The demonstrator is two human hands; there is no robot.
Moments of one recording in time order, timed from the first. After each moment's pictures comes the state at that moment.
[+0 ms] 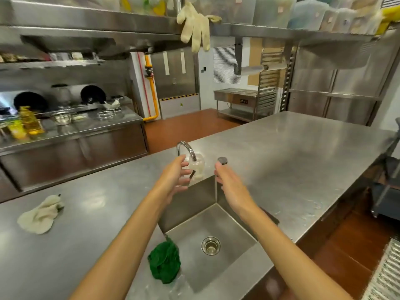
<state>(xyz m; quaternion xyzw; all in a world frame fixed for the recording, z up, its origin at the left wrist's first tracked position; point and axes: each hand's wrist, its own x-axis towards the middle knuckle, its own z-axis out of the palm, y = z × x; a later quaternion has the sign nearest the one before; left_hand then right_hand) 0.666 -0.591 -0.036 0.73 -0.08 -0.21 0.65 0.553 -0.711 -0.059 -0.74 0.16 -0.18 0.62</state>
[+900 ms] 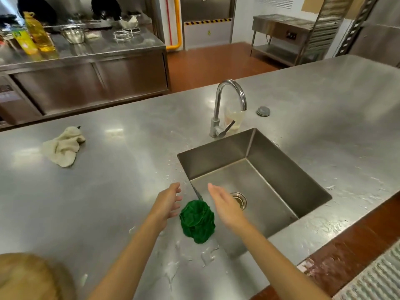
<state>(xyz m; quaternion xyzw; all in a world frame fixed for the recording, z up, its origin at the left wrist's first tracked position) 0.762 -0.460 -0.263 0.74 0.15 -0.30 0.58 0.674 -0.612 -0.247 -0.78 0.23 0.04 0.57</state>
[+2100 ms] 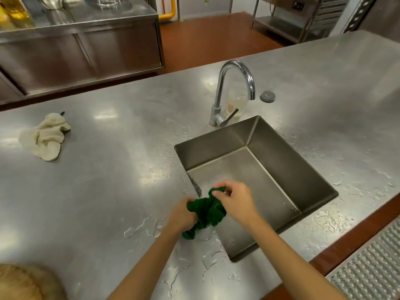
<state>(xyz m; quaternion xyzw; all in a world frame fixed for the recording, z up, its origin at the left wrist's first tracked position) 0.773 -0.492 -0.336 0.85 -0.01 -0.33 0.41 0.717 -0.654 -0.276 -0.84 0.21 -0.01 0.49</state>
